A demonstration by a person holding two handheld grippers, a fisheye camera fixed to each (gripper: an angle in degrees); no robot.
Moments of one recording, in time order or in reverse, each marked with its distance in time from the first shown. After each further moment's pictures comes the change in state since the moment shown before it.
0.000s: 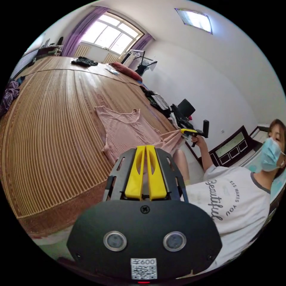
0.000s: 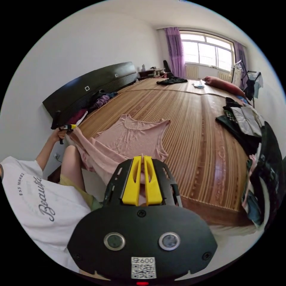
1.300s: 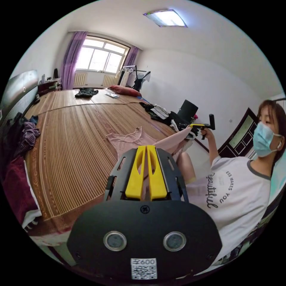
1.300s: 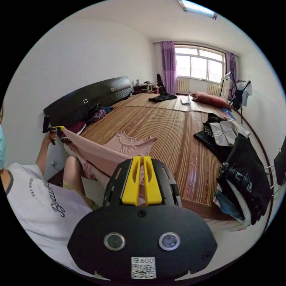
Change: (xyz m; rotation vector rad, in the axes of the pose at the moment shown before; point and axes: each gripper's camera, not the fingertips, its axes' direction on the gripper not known) left arm 0.179 0.031 -0.160 0.119 -0.131 0.194; right arm -0.066 -0.048 -0.192 0.125 0.066 0.027
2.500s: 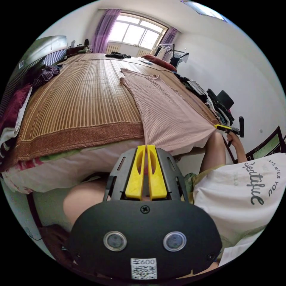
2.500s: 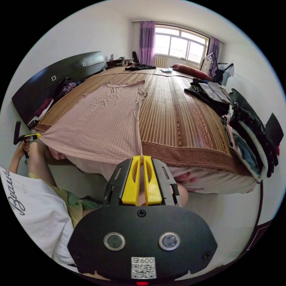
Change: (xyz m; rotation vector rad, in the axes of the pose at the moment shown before) left arm -0.131 0.166 0.006 -0.193 -0.246 -0.246; right arm 0.083 0.111 0.111 -0.197 0.279 0.088
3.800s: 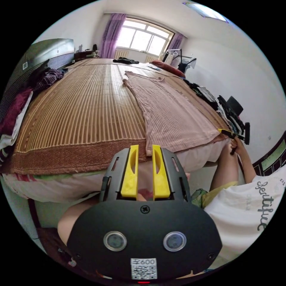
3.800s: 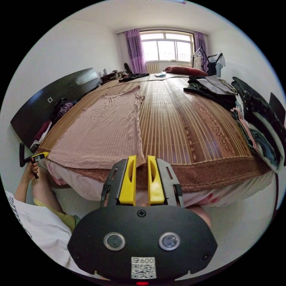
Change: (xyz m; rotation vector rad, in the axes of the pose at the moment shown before) left arm -0.254 -0.017 -0.070 0.077 -0.091 -0.032; right arm 0.286 -0.058 0.009 0.112 -0.085 0.149
